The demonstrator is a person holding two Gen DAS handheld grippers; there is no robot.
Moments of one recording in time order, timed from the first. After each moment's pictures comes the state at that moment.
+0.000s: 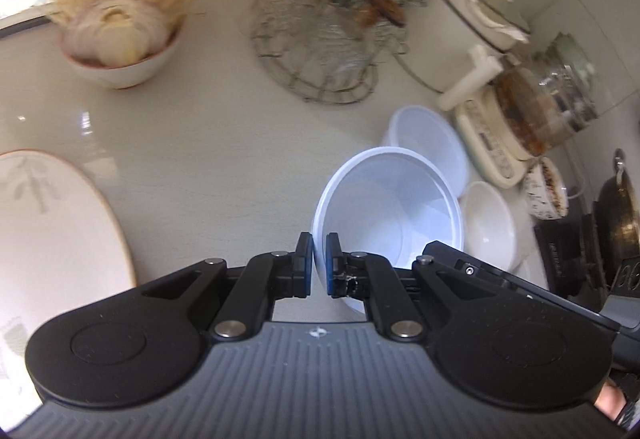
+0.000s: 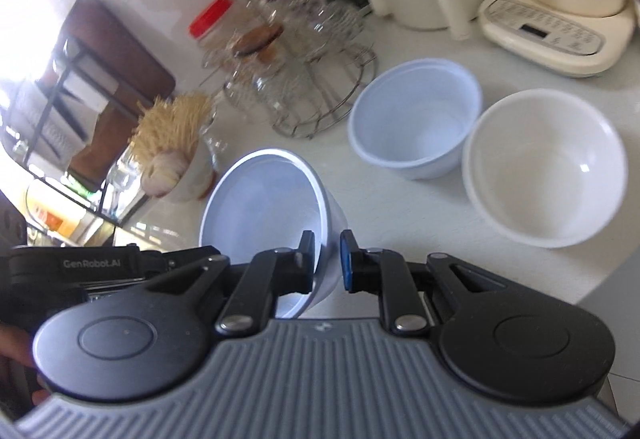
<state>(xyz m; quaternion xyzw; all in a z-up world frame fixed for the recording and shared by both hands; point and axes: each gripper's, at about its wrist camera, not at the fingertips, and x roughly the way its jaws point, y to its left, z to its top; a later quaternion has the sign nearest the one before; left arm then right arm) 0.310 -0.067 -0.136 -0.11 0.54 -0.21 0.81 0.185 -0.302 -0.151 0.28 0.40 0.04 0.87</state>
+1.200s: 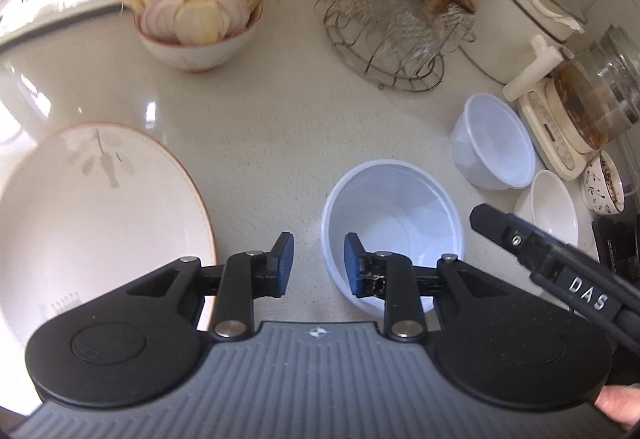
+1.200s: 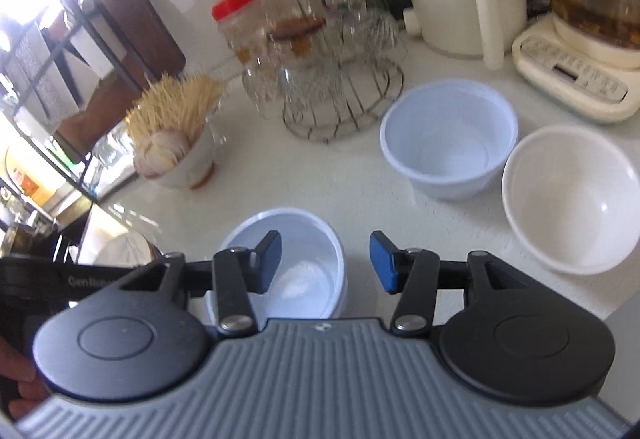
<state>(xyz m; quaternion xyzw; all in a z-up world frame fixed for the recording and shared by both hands) 0.295 -0.047 -0.142 -0.06 0.54 -0.14 0.83 0.188 -0.265 -0.142 0.20 0.38 0.02 0.91</state>
